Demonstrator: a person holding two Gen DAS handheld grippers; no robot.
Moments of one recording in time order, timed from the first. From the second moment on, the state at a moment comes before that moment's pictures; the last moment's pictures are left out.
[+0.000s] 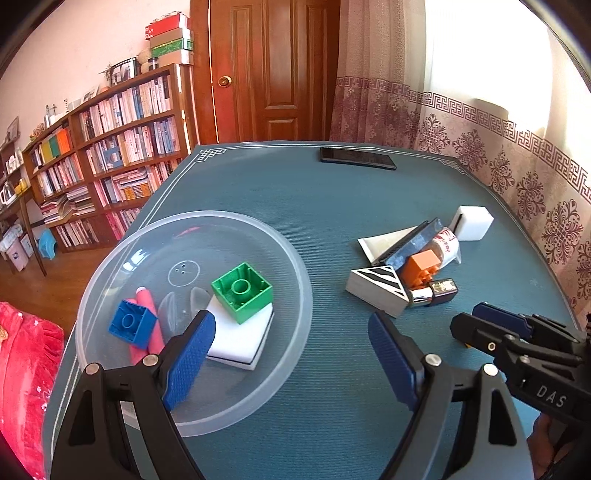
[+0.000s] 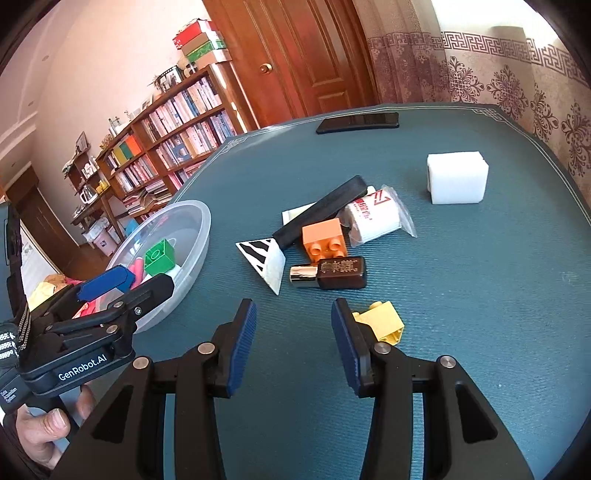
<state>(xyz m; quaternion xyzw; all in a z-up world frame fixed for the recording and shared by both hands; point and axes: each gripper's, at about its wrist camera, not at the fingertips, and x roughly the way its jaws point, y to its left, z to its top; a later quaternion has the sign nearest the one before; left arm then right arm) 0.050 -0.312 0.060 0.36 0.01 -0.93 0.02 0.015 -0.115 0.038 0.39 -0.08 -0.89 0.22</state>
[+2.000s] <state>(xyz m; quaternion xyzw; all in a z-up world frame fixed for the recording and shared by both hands) -0.025 -0.252 0.021 0.38 0.00 -0.92 -0.06 0.015 -0.050 0.020 0.41 -0.09 -0.89 0.17</state>
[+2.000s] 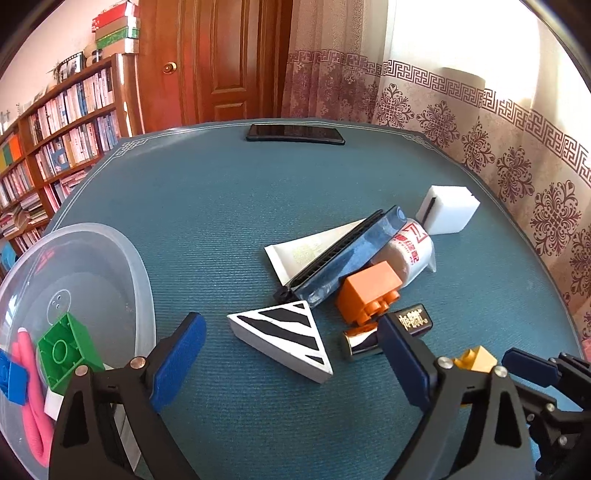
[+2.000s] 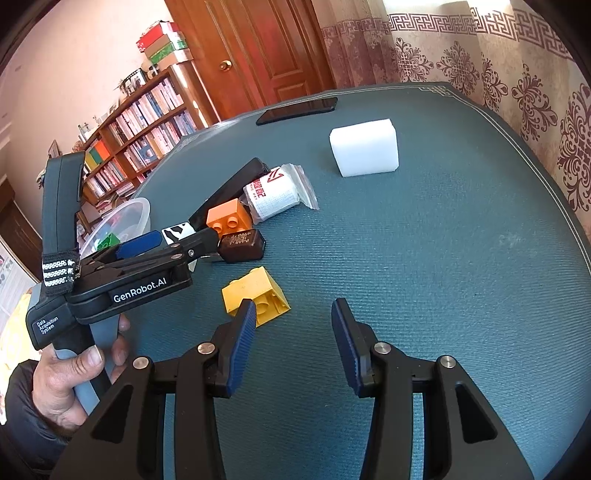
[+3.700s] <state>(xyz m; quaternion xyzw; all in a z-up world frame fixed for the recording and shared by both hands) -0.006 -0.251 0.040 0.36 0.02 -0.93 -0.10 -0.015 -0.089 0.012 0.41 -0.03 -0.89 0.22</state>
